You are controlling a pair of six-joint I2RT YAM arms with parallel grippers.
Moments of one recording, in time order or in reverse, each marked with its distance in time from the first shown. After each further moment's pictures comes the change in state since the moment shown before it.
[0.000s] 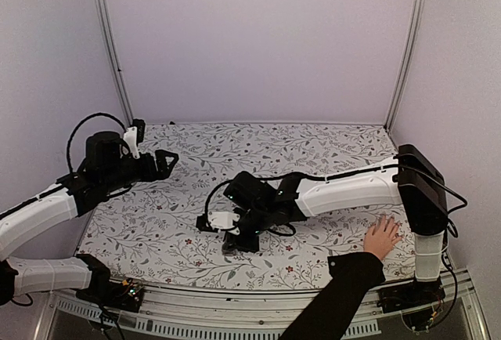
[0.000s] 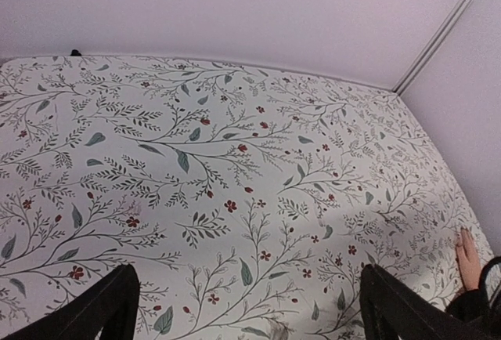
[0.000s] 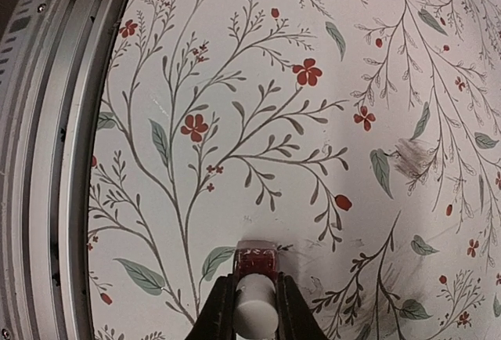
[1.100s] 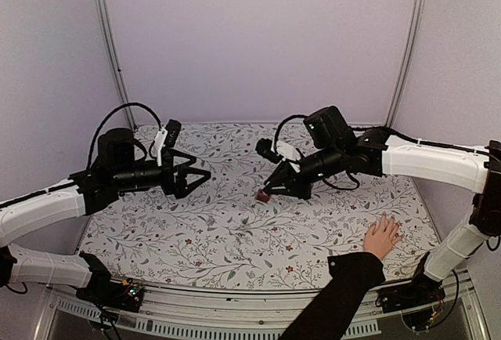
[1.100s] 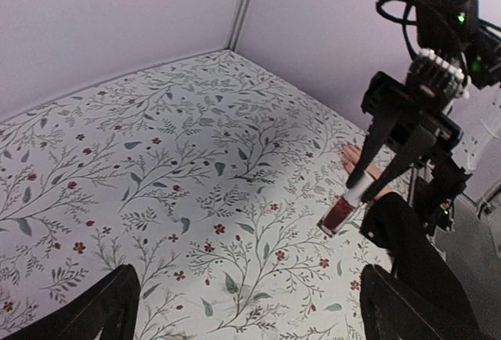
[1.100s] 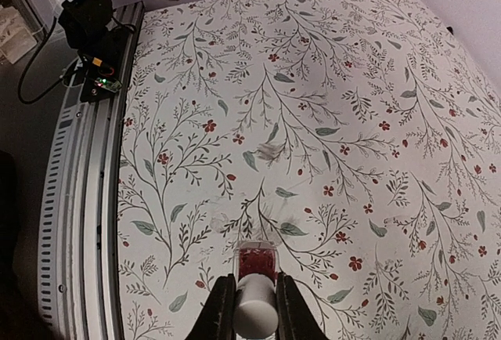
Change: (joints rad) left arm -0.130 0.067 0.024 0.150 0.403 0.182; right arm -0.304 -0.464 -0.211 0.005 -0.221 0.055
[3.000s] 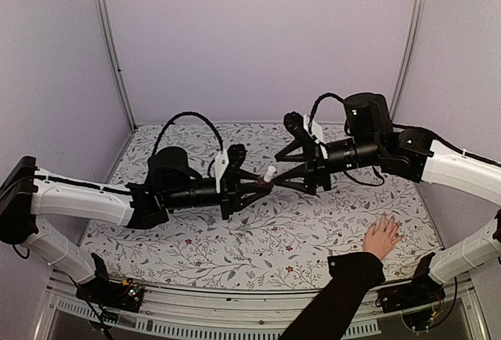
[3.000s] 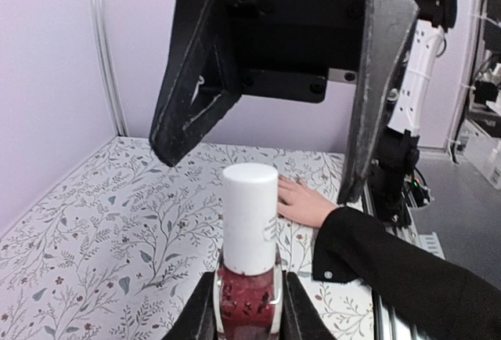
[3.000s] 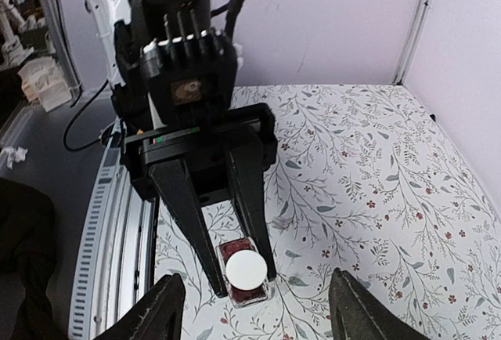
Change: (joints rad) left arm -0.456 0.404 0.093 0.523 -0.105 0.244; right arm -0.003 -0.272 -0.090 0.095 -0.092 0.063
